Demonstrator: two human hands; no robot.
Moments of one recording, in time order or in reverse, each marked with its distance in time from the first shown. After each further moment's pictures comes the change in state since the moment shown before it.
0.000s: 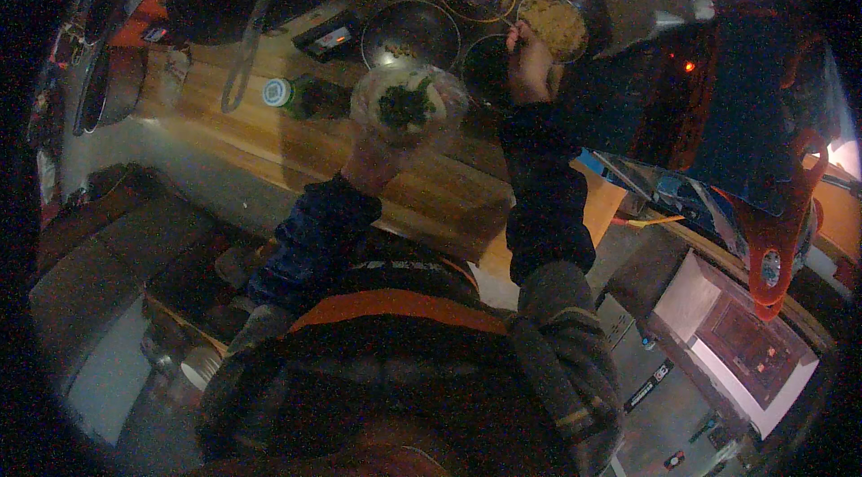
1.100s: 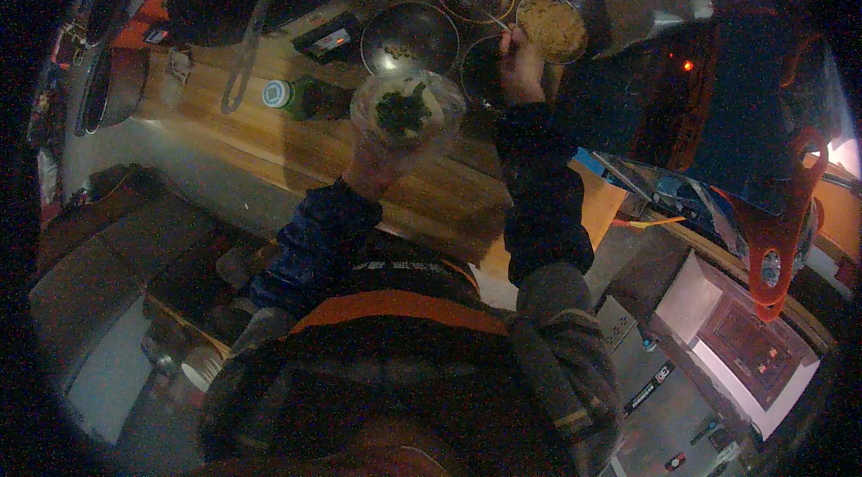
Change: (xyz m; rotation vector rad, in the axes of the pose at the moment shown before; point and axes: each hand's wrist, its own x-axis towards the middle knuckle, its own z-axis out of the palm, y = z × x) left_hand -0.003 -0.003 0.002 -0.059 0.102 -0.029; right_hand 0.002 0.011 -0.004 0.087 0.048 0.103
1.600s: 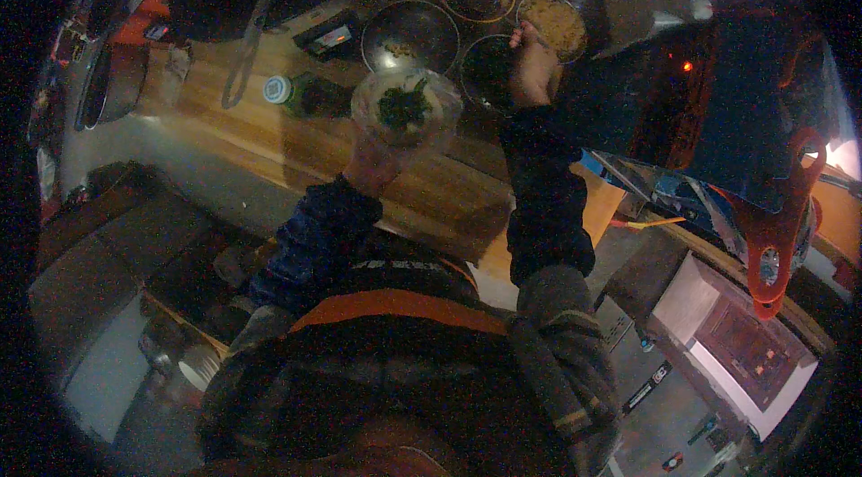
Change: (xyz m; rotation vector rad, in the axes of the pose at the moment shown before) left_hand 0.000 0.003 0.000 -0.074 -0.036 -0.017; right_hand -0.019 -0.016 0.012 -0.376 0.006 -0.246
